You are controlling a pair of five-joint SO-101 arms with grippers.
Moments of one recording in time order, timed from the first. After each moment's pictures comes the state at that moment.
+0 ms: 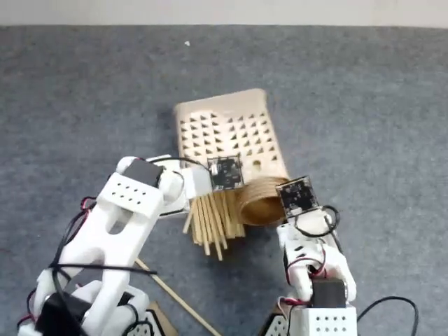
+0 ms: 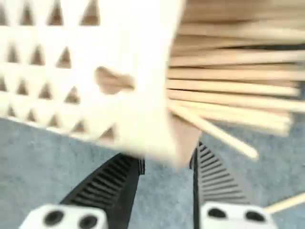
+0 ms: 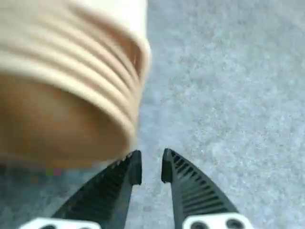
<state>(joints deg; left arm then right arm) 13.8 -24.7 41.1 65.4 -53.2 -5.5 -102.9 95.4 54.1 22.7</state>
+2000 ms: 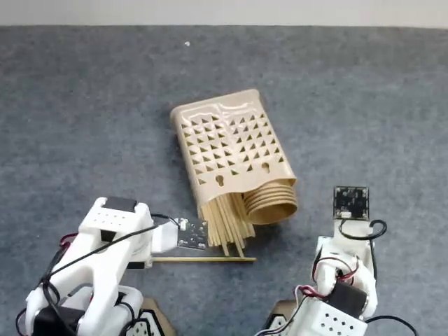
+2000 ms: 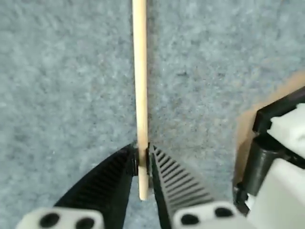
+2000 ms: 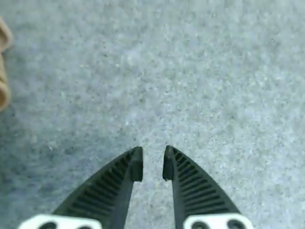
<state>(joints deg) 0.7 -24.8 67.1 65.1 -74.9 21.7 -103.0 95.4 63.0 24.0</state>
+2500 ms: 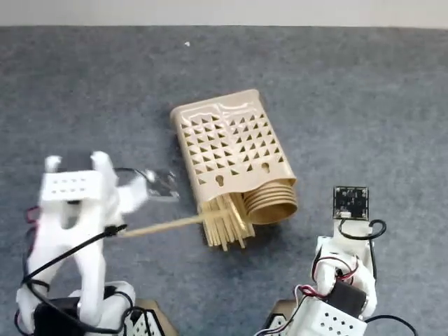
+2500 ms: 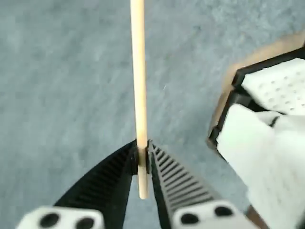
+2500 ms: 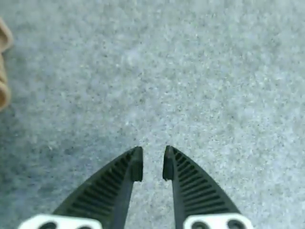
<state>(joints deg) -13.4 -24.7 39.3 94.7 -75.9 21.7 -103.0 95.4 63.0 24.0</state>
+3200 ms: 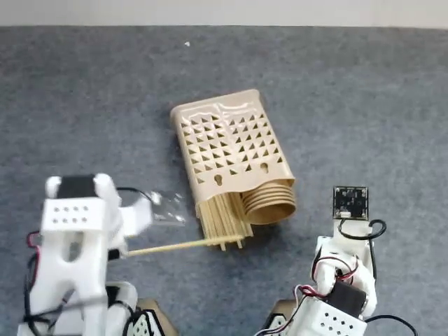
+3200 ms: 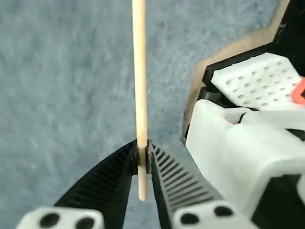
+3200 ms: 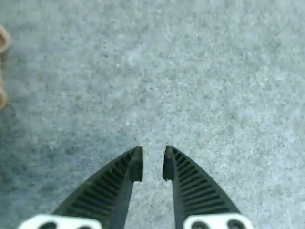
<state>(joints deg) -9.1 -39.3 47.6 100.2 -75.7 21.5 -103.0 95.4 63.0 24.0</state>
